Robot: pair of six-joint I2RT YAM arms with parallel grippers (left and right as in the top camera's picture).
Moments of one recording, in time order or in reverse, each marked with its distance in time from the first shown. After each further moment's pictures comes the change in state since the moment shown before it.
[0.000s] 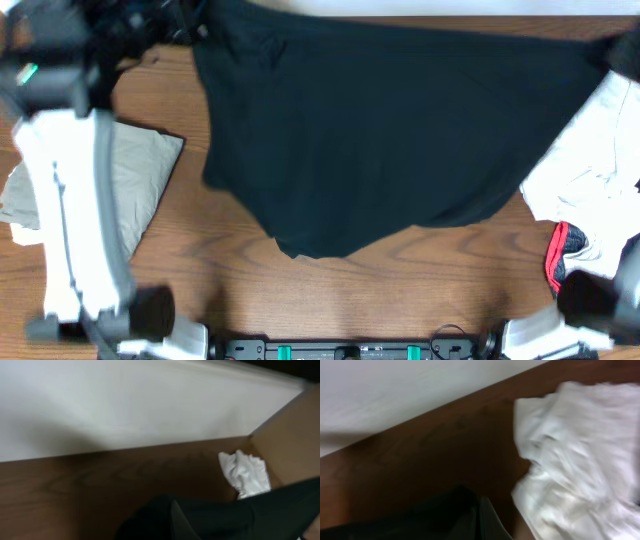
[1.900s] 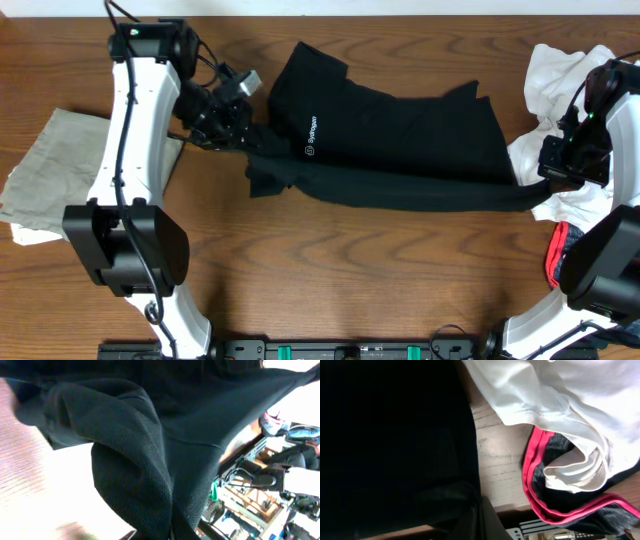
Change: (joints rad) left arm -0.067 0.191 -0.220 -0.783 0.012 0.415; right arm -0.013 0.040 -0.653 -0.205 0.253 -0.129
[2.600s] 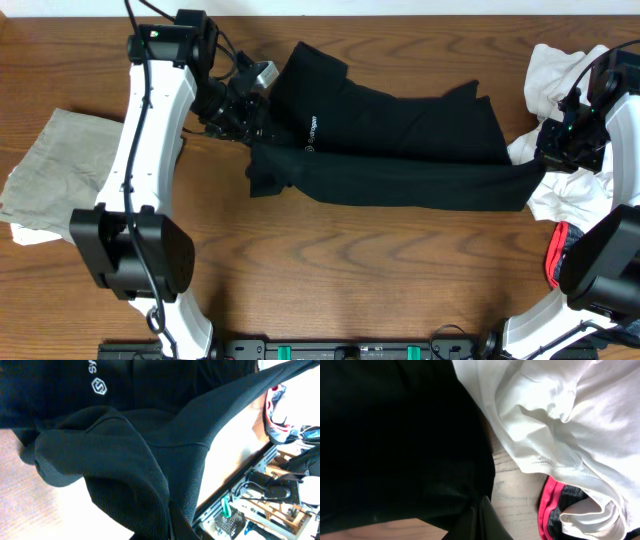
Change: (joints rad) left arm -0.063 -0.029 -0.006 0.133 0.000 -0.032; right arm 0.000 0.000 -0.002 0.171 -0.086 -0.001
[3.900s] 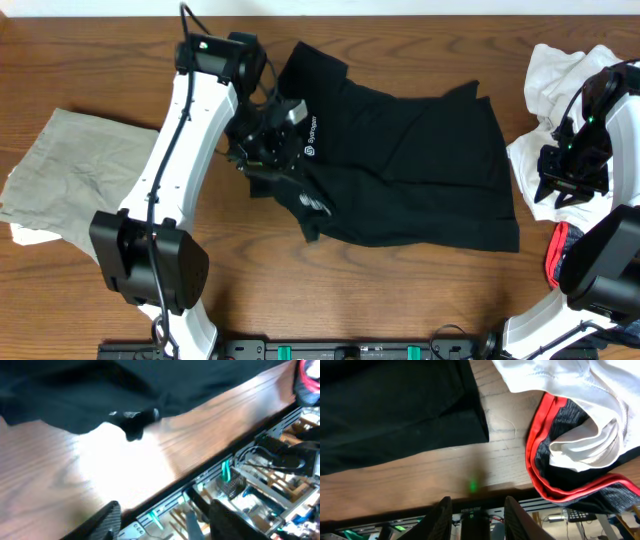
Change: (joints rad) left arm -0.165 -0.026 -0.096 -0.135 -0.127 -0.125; right arm 0.000 0.000 -0.002 -0.282 0.079 -0.029
